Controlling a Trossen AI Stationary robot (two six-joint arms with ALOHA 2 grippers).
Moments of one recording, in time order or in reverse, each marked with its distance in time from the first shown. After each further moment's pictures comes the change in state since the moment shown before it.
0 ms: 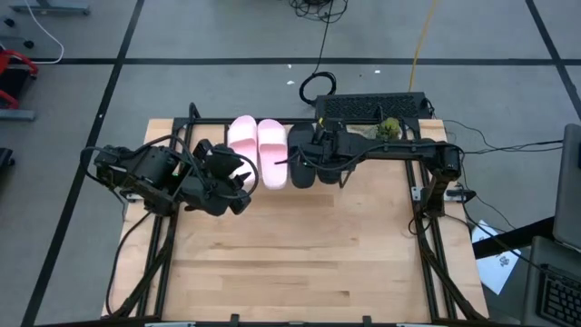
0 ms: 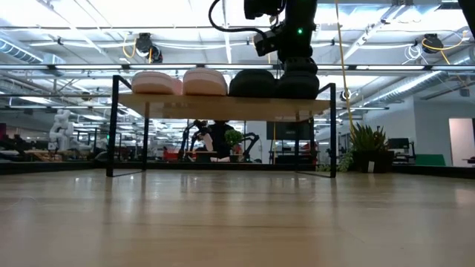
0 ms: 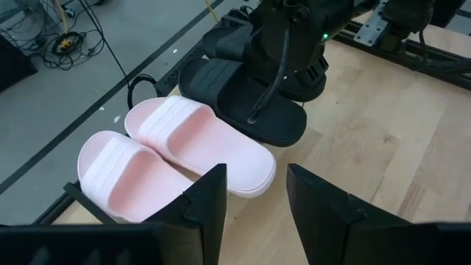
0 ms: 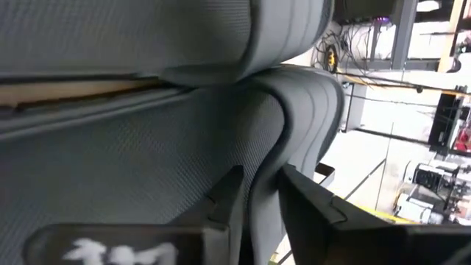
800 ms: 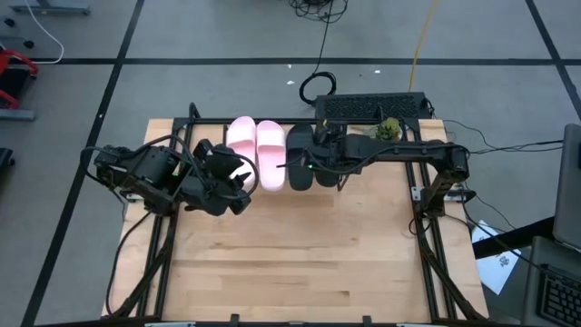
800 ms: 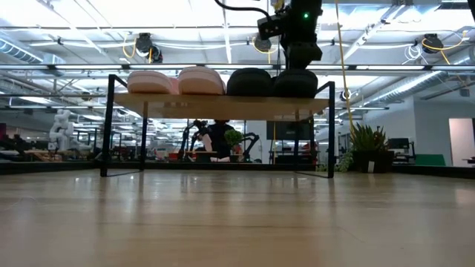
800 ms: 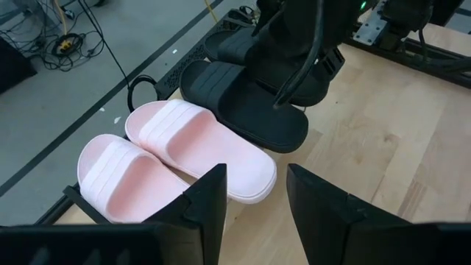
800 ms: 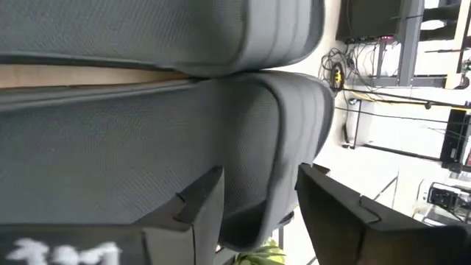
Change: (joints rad) left arm 0.000 0.000 0.000 0.002 0.001 0.008; right arm 0.036 -0.065 0.000 -0.010 0.001 -0.018
